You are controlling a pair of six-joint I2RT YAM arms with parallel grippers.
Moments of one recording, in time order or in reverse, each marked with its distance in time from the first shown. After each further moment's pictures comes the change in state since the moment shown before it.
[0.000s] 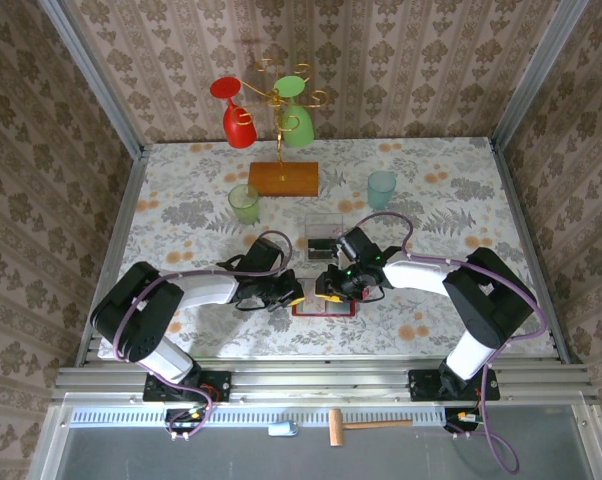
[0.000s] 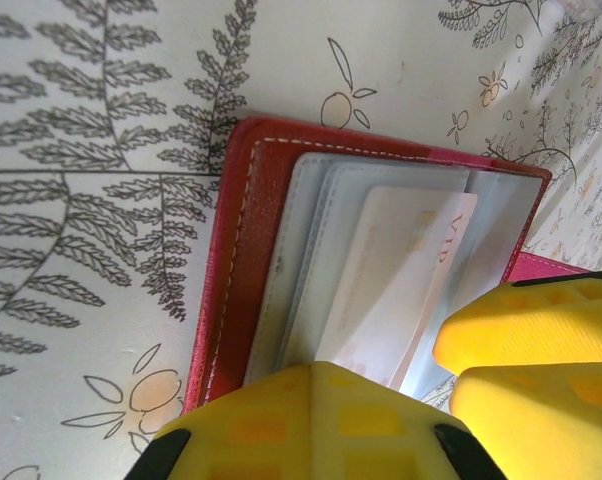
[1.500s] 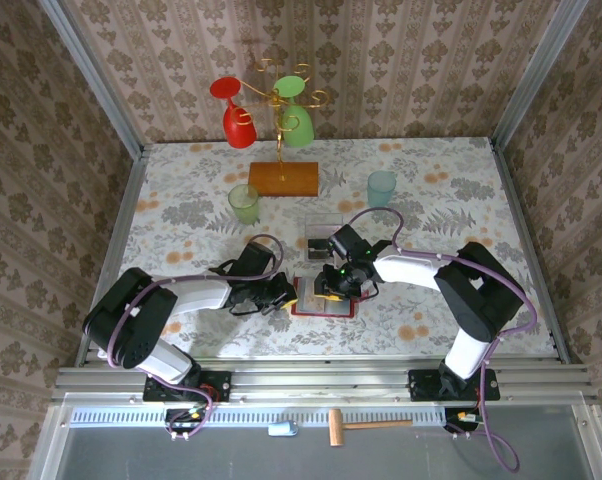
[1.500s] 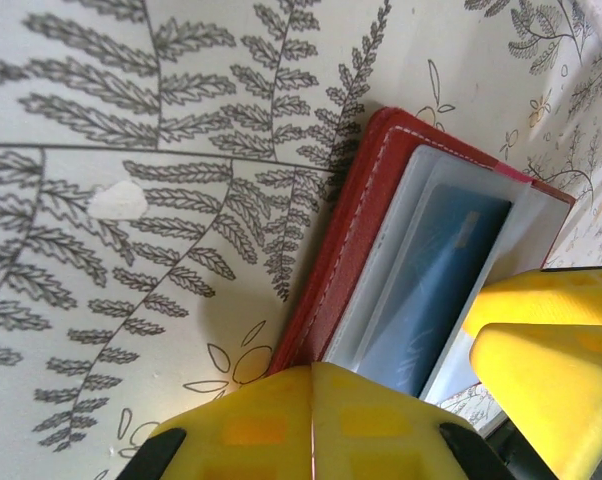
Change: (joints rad) left arm 0.034 -0.049 -0.072 0.019 -0.018 -0.023; right arm 0.026 0.061 0.100 -0.142 0.106 -0.056
